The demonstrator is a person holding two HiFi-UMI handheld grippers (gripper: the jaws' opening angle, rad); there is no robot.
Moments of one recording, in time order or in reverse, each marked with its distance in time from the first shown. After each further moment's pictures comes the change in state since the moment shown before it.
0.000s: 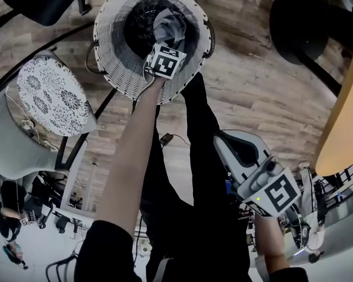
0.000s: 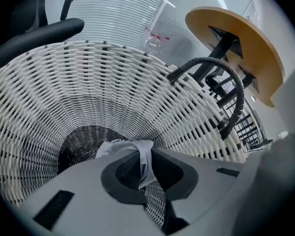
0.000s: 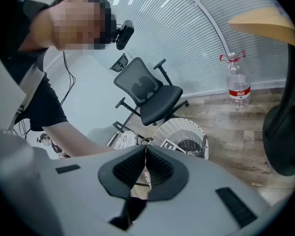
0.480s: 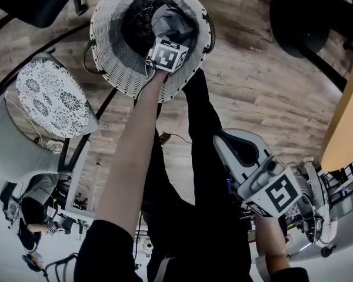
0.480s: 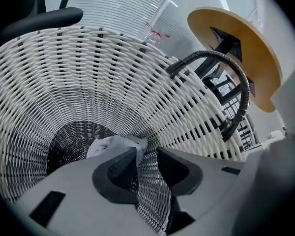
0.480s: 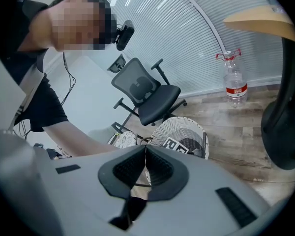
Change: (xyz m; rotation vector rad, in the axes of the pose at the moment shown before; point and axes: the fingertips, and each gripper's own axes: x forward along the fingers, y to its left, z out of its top) left arm 0.010 -0.012 -0.001 -0.028 0.036 -0.078; right arm 0.004 0.002 -0.011 0.029 -0.012 -0.022
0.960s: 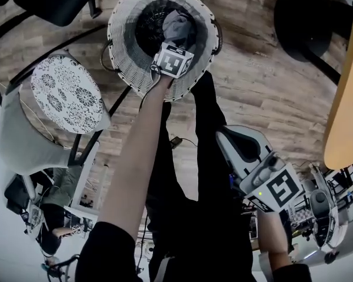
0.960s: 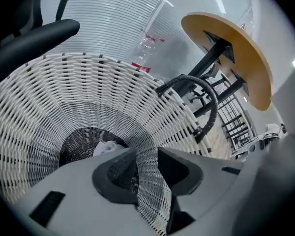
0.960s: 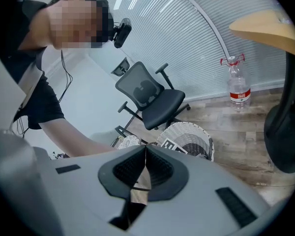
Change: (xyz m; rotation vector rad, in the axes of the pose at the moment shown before) left arm -0.051 -0.007 0.011 0.038 0.001 -0.007; right arm -0.001 0.028 0.015 -0.022 -0.042 0.019
